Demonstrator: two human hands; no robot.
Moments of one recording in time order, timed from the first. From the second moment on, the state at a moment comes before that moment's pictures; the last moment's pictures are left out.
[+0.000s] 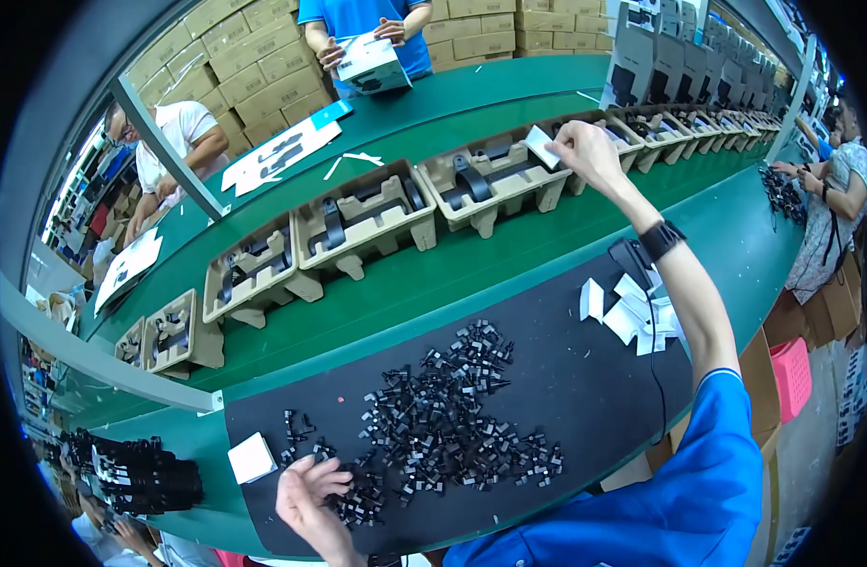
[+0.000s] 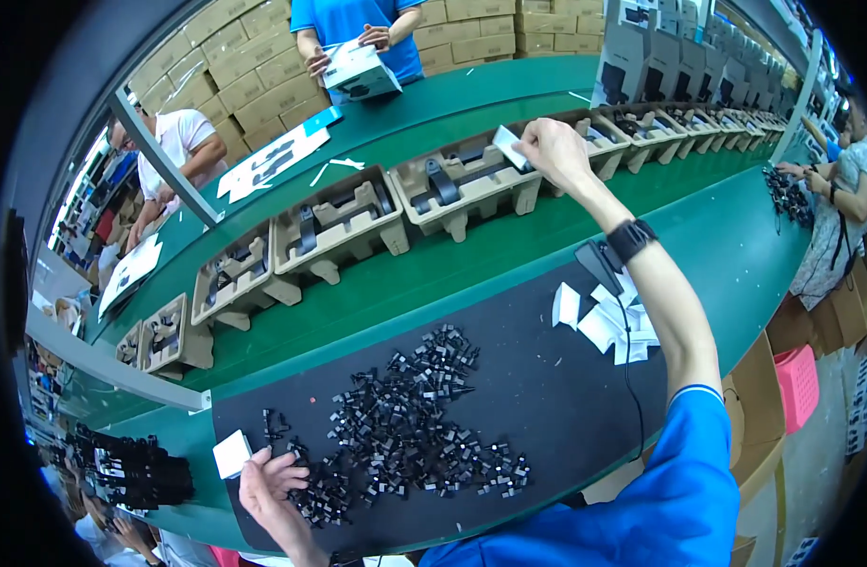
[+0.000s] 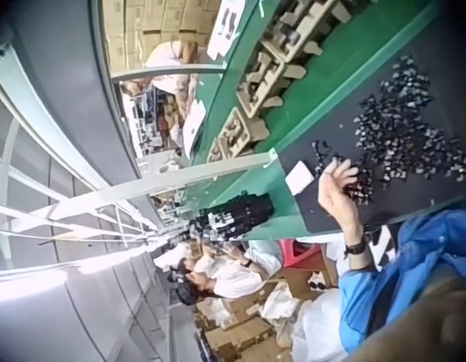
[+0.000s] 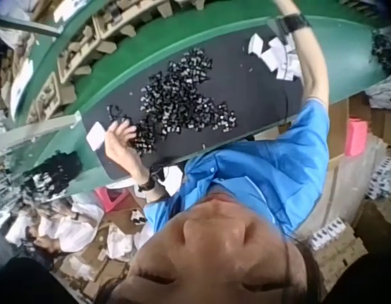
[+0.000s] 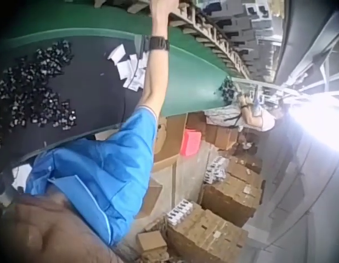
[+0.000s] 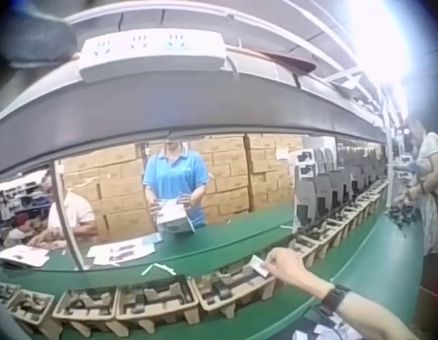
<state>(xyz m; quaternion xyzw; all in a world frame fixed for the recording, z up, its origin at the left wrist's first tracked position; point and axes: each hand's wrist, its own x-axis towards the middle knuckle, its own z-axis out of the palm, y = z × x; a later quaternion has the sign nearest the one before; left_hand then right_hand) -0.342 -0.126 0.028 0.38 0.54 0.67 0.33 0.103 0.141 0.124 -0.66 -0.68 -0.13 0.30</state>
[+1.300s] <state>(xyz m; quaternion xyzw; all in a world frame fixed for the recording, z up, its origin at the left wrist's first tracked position) -0.559 -0.098 -0.007 0.73 0.67 0.11 0.08 -0.054 -0.059 0.125 -0.44 -0.88 -0.07 0.15</state>
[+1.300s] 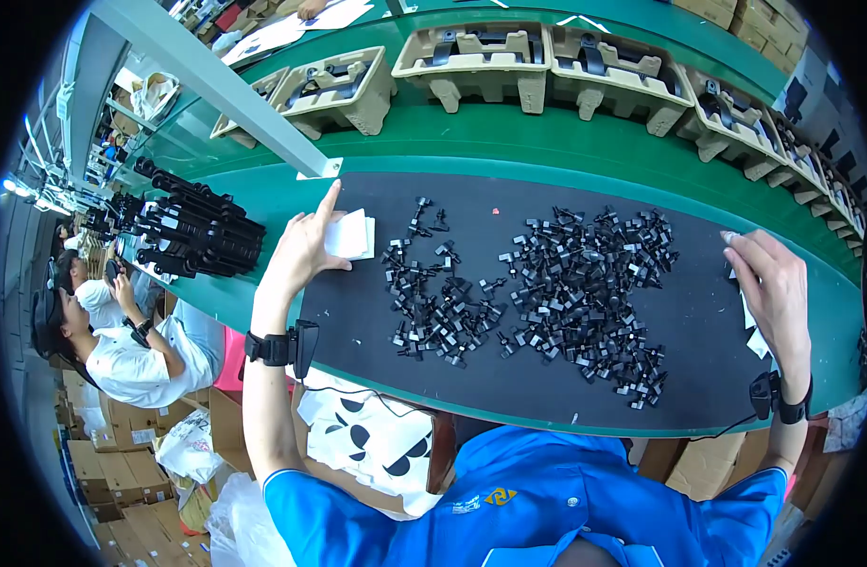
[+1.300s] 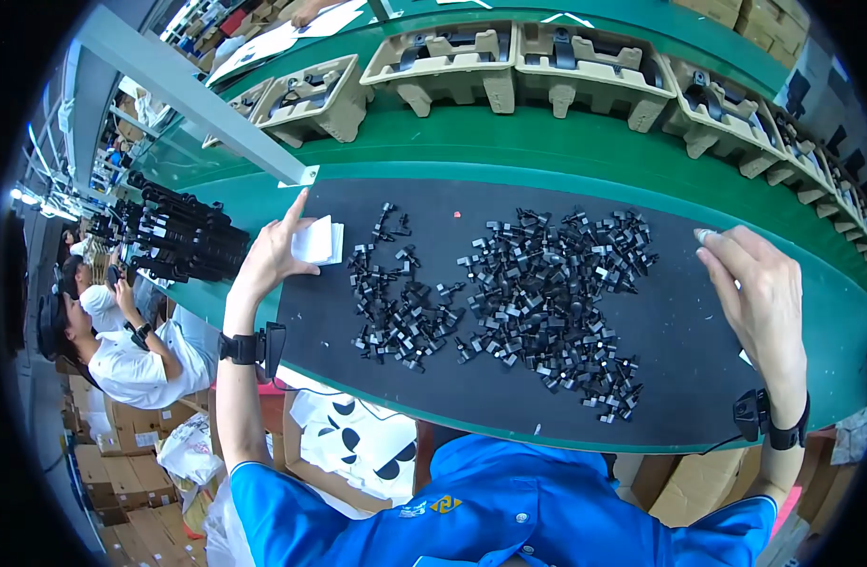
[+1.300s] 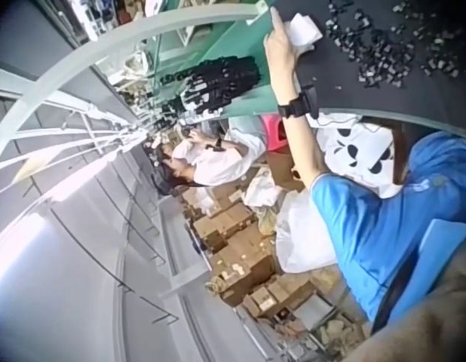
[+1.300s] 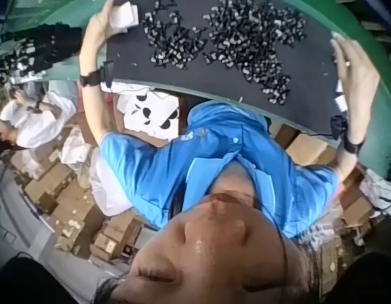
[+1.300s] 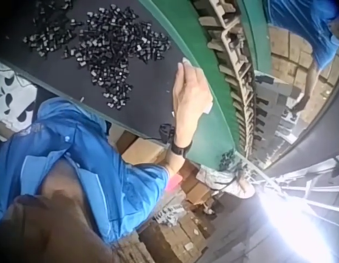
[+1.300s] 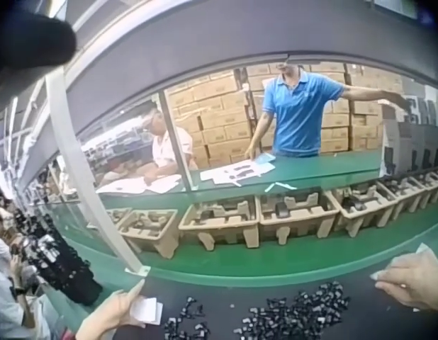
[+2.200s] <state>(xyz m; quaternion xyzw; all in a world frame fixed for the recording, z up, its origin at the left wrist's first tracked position) -0.327 -0.146 0.020 0.57 0.37 0.58 0.44 -0.100 -0.098 0.056 -0.40 -0.46 0.76 0.23</state>
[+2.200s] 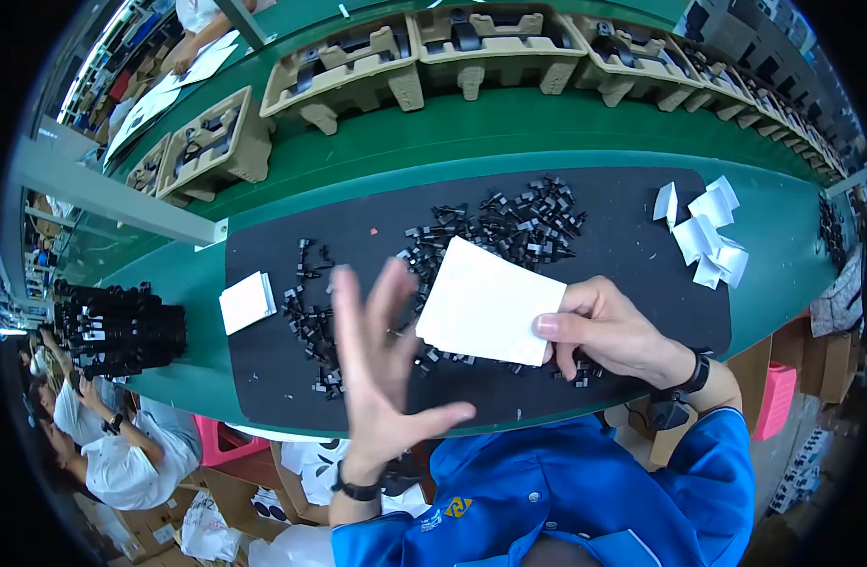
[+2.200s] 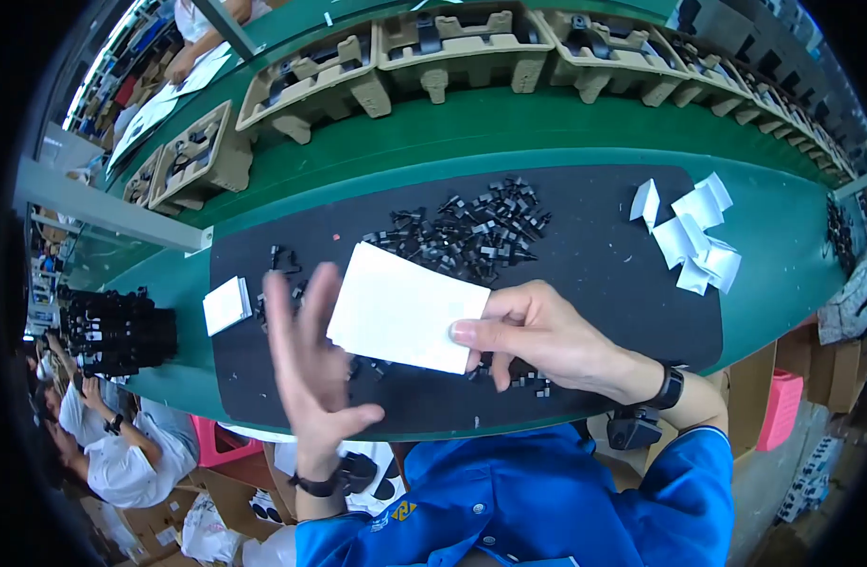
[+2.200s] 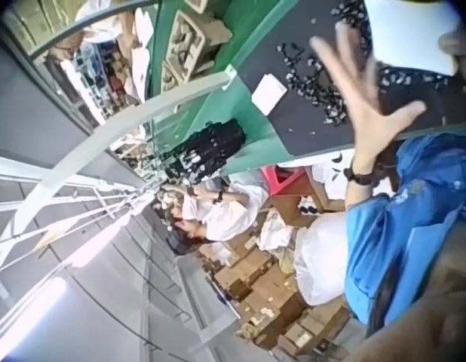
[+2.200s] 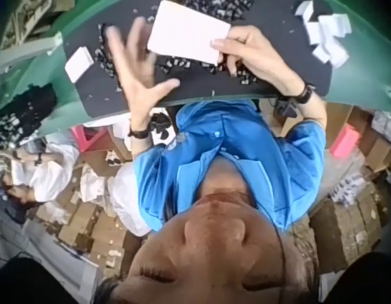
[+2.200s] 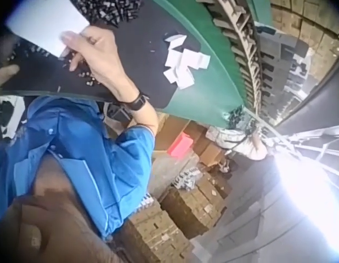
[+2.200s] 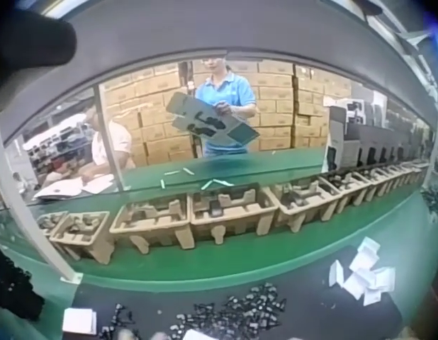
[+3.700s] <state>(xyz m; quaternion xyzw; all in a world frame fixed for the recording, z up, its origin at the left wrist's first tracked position) -0.259 -0.156 0.021 0.41 0.38 0.47 0.68 -0.089 -0.123 0.045 -0.30 -0.88 -0.21 0.31</state>
